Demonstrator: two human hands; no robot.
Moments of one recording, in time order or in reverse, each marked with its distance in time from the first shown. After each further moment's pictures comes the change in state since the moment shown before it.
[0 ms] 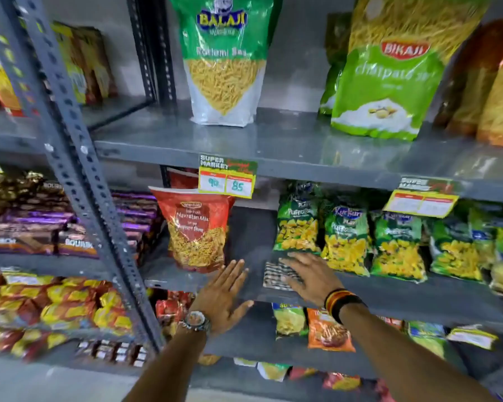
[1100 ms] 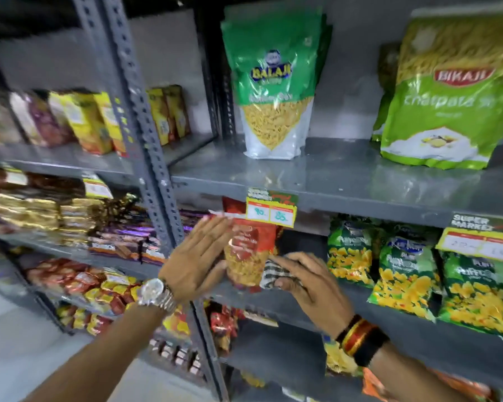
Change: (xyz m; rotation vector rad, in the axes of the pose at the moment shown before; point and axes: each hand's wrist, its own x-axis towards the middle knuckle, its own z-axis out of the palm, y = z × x) left_hand -0.037 -0.052 -0.220 0.257 0.389 0.147; right_hand -0.018 -0.109 -0.097 0.463 0.416 -0.385
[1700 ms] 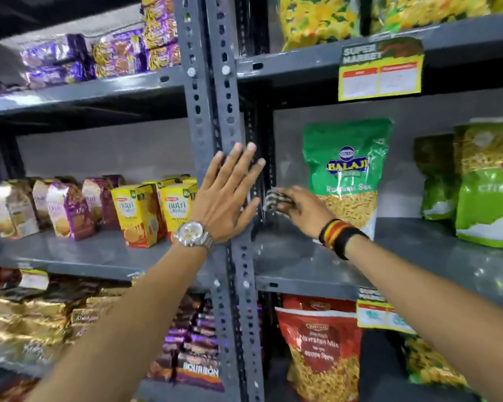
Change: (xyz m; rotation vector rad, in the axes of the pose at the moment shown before) left_hand 0.148 -0.251 -0.133 0.483 0.428 0.072; right_hand 0.361 -0.115 -0.033 -0.102 0.192 0.052
